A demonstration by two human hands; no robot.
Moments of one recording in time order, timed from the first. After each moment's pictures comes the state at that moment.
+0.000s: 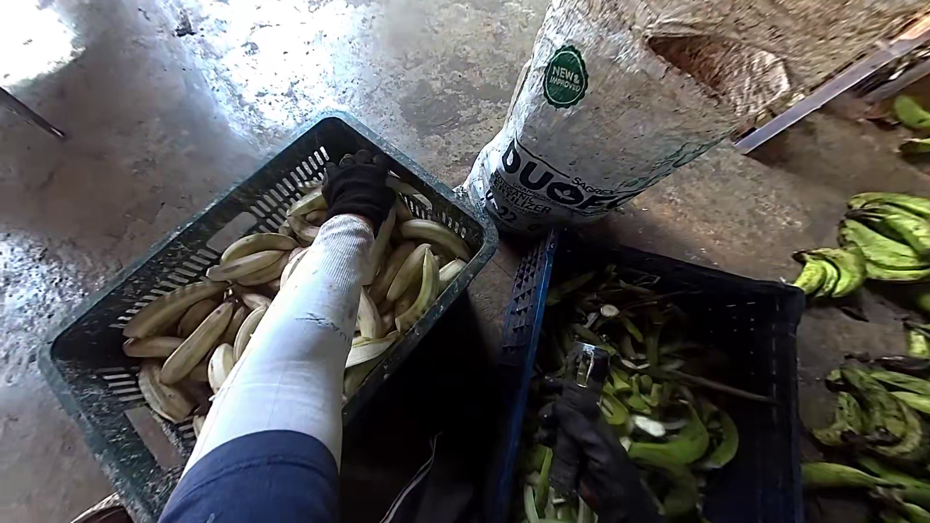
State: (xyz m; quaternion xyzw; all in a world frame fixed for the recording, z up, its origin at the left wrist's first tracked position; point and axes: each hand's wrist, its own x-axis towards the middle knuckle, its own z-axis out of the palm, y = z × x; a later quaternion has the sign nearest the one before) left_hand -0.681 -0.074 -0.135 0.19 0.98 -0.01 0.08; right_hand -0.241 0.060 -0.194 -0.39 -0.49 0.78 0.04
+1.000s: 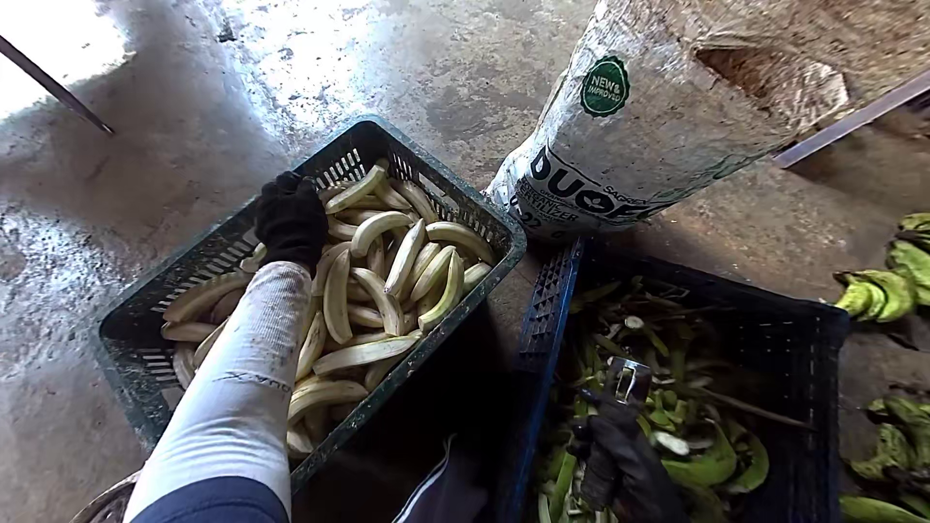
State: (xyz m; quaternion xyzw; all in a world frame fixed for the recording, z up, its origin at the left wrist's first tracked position) left_hand -0.665 -0.209 -0.133 0.05 1.00 0.07 -0.02; right_hand -0.233 0.069 -0.187 -0.41 -0.51 0.75 0.05
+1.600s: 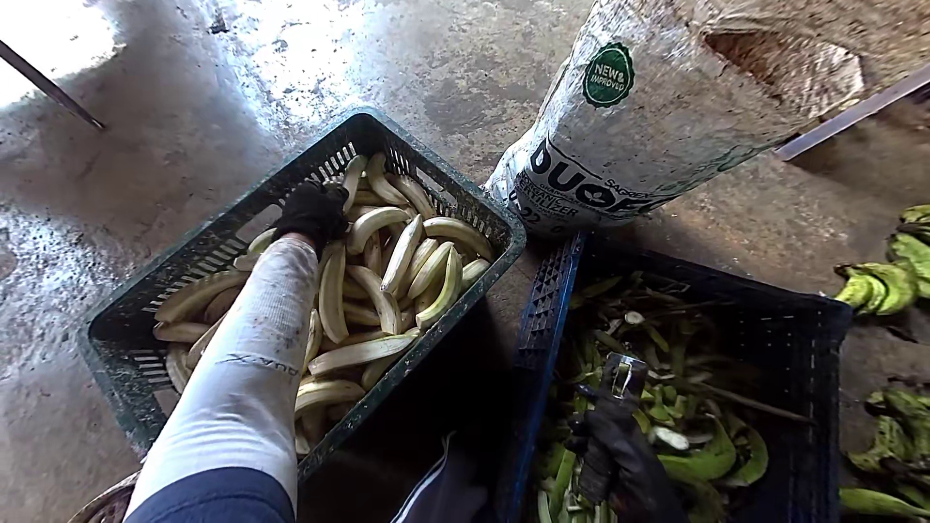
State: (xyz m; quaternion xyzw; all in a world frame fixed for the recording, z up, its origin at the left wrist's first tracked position) left_hand -0.679 -0.185 -0.134 -0.07 0.94 0.30 0.16; right_hand -0.233 0.070 -0.197 -0.42 -0.51 0.75 0.05
